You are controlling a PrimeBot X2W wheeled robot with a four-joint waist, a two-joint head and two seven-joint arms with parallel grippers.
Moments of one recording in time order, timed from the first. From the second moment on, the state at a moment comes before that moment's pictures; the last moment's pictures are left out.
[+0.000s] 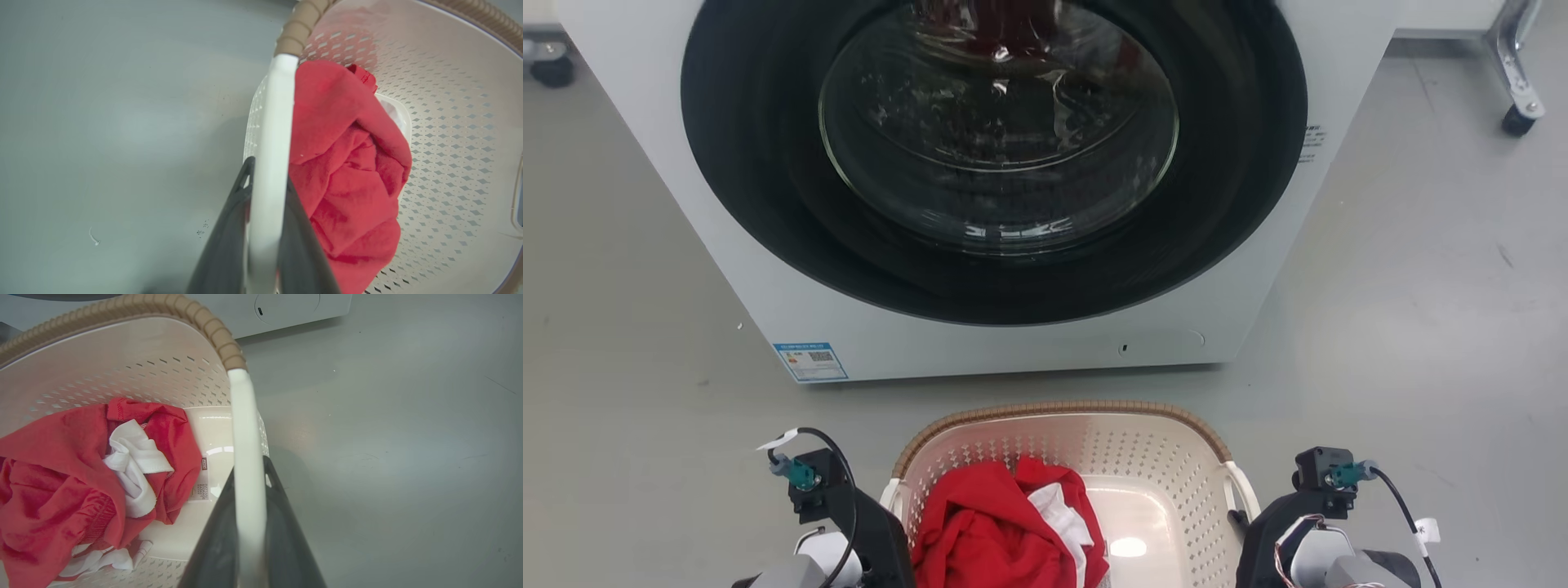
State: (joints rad) left arm -0.66 0.00 -0.30 1.29 -0.68 -0.11 0.28; right arm -0.66 -0.02 0.56 1.25 0.71 0.09 0.08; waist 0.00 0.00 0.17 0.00
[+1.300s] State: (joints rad) left arm -0.53 0.00 -0.30 1.29 -0.70 -0.07 0.41; right arm -0.54 -0.02 0.57 1.27 0.79 0.11 0.22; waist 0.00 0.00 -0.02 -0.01
